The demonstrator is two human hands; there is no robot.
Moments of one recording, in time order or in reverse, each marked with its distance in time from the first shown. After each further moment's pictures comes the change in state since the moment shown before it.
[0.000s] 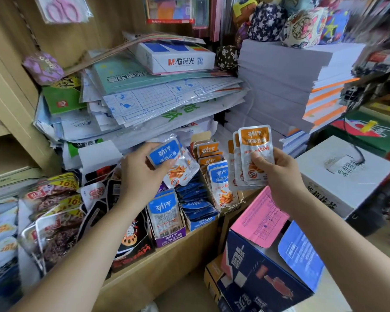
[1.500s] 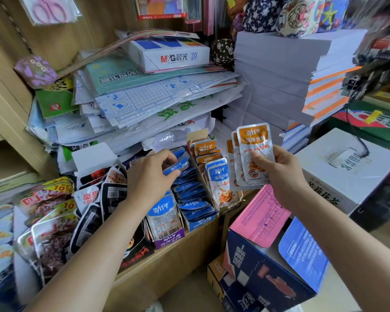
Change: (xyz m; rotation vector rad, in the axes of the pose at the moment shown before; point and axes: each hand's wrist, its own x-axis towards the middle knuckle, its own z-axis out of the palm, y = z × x) left_hand 0.006 -0.013 0.025 0.496 -0.170 0.087; right_hand 0.006 0.006 -0.011 0.007 -0.032 0.010
